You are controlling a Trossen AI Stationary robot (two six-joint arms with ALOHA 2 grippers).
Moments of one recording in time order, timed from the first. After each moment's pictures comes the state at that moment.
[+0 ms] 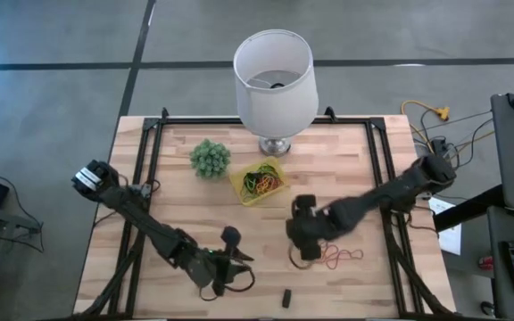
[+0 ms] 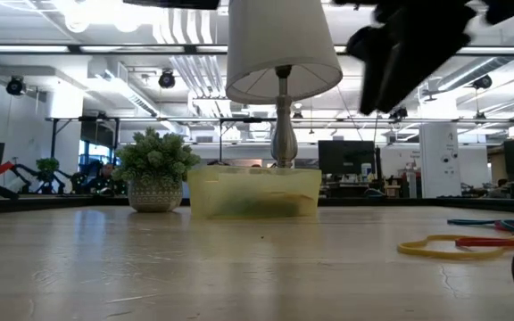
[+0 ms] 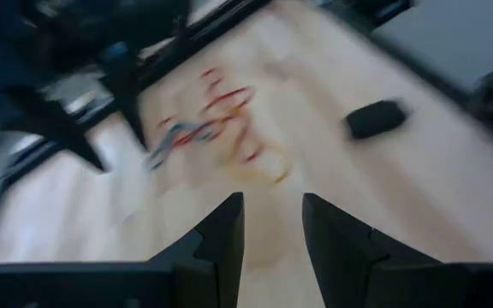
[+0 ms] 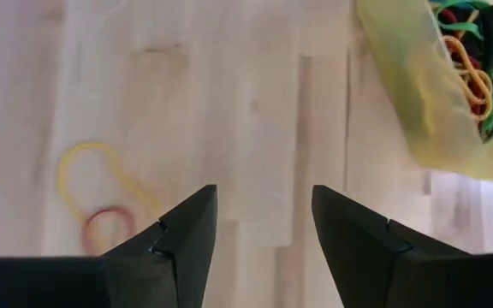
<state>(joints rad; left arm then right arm) -0.65 1.63 1.00 0.09 -0.54 0.18 0.40 1.67 1.25 -0.80 0.28 0.29</state>
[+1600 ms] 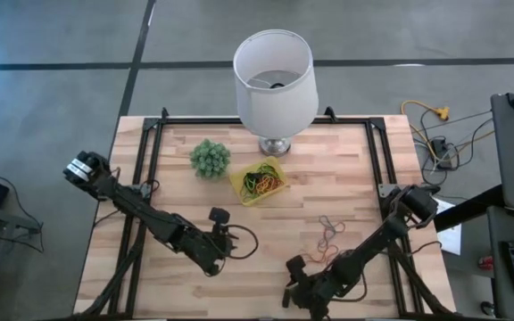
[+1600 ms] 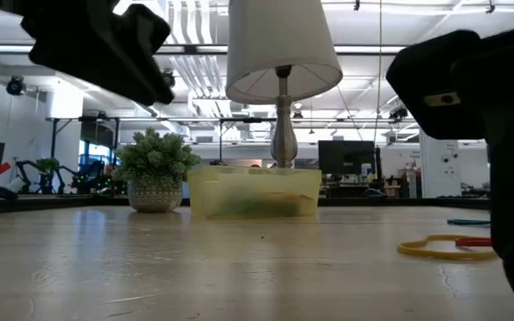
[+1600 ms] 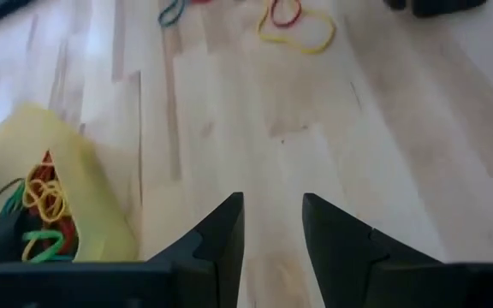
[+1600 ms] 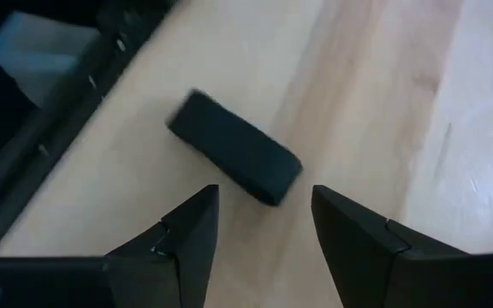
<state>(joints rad) -0.56 1.50 0.93 -0.26 -0.48 -0.10 0.75 2.00 1.16 -0.13 0.26 0.20</state>
